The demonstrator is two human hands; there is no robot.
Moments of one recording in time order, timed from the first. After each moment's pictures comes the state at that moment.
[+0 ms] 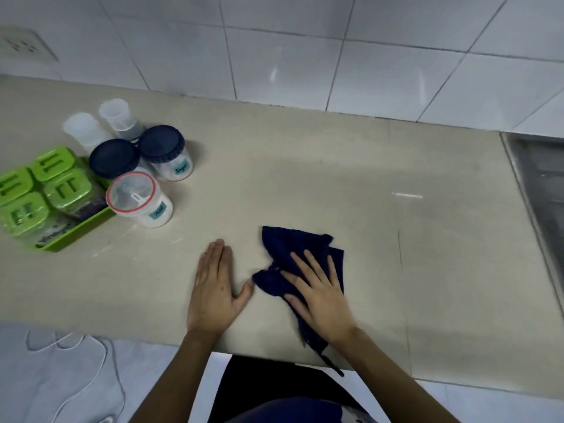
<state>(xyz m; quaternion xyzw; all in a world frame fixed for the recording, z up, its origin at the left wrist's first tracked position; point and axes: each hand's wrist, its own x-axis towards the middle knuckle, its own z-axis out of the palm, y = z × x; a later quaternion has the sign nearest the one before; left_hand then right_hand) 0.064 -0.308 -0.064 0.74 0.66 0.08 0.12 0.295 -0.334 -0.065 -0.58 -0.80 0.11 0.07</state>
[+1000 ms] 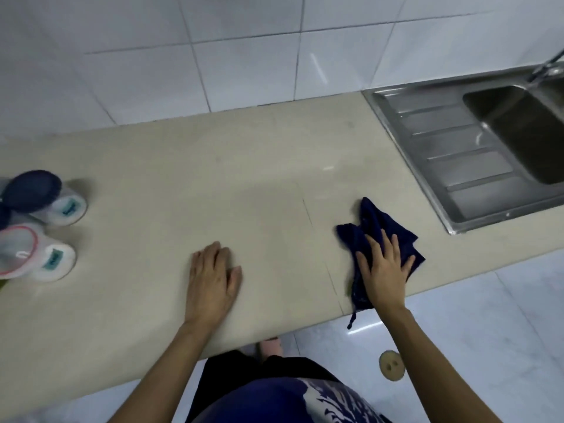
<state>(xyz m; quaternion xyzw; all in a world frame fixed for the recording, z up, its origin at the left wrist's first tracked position) 0.171 -0.310 -0.051 0.84 0.51 0.08 0.13 0.478 -0.442 -0.065 -0.90 -0.40 0.06 0.14</state>
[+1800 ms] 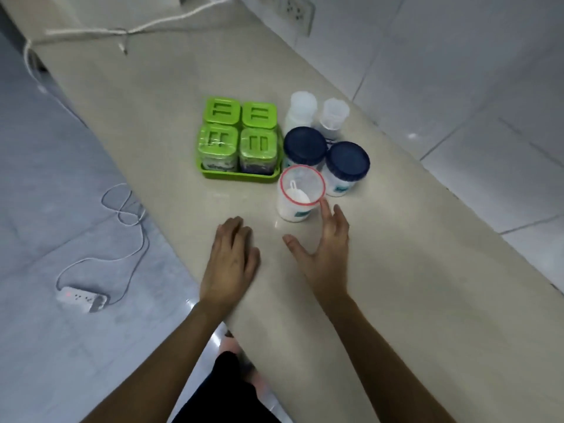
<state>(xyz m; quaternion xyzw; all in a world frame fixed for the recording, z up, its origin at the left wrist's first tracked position) -0.054 -0.309 -0.067 0.48 0.83 0.29 0.09 0.080 -0.192 -0.017 -0.49 -0.80 0.28 0.22</state>
